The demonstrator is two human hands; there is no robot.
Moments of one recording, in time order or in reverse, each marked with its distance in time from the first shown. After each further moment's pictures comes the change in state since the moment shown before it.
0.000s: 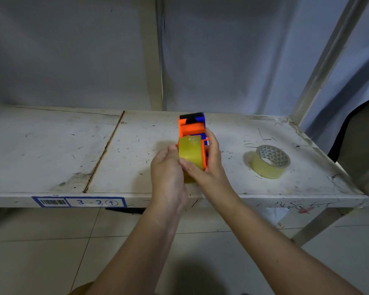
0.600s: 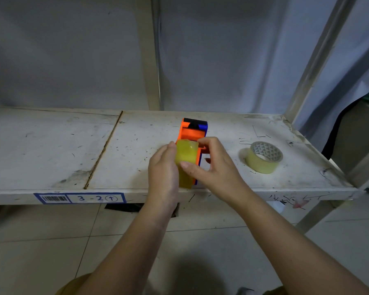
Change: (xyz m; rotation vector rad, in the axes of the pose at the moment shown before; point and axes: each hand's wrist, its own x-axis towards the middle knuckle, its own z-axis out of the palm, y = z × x) left_hand -0.015 0.003 -0.011 0.205 -0.045 0.123; right_hand -0.014 -0.010 -0.027 -0.345 -0.050 -0.055
